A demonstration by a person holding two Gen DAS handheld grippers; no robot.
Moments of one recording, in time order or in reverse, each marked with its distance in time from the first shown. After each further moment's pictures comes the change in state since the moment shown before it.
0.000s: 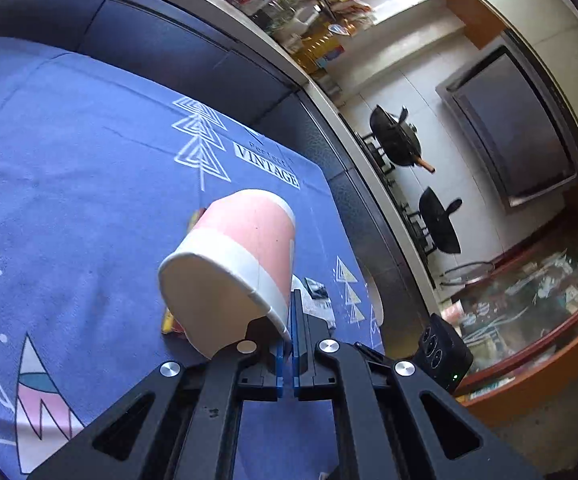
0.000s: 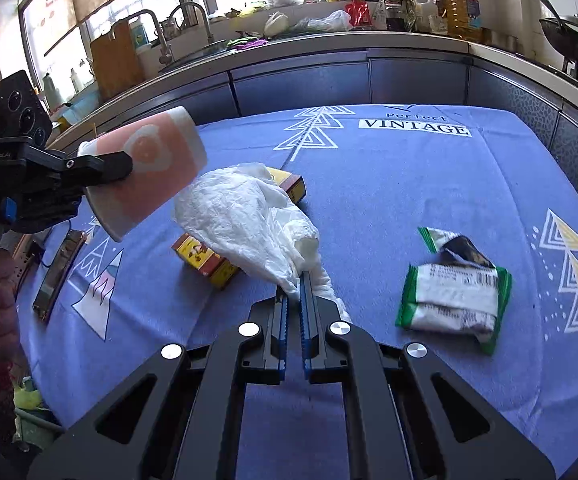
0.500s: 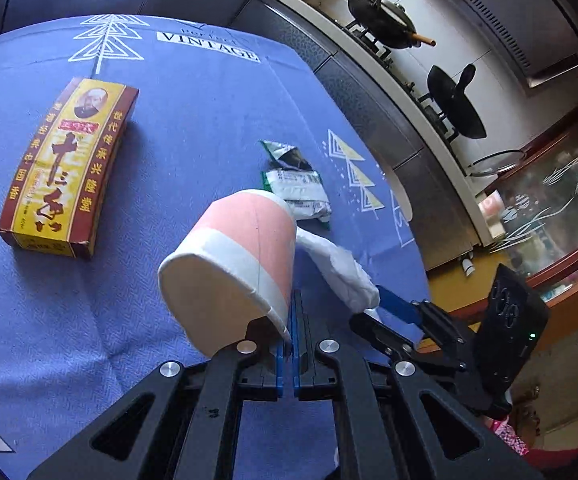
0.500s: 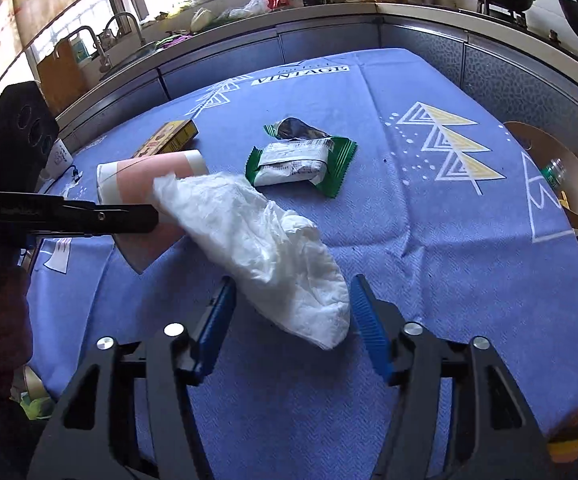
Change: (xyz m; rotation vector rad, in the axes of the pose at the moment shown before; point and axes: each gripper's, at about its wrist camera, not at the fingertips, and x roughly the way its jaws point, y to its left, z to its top) left arm 0.113 -0.053 -0.079 0.189 0.278 0.115; right arm -0.065 -0.072 -0.088 0.157 0.046 -0.143
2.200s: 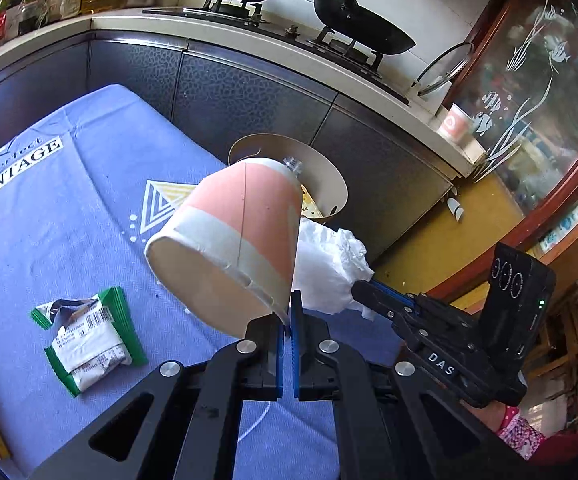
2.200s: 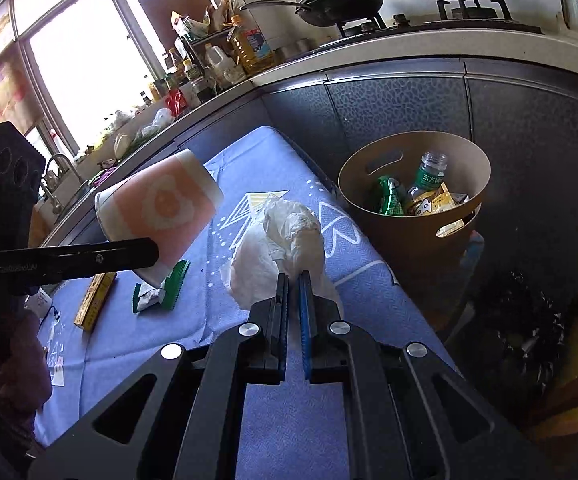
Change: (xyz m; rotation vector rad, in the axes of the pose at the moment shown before) left arm 0.094 -0.182 0.063 0.436 0.077 0.022; right arm -0.071 -0.155 -0.005 0.368 -0.275 -0.053
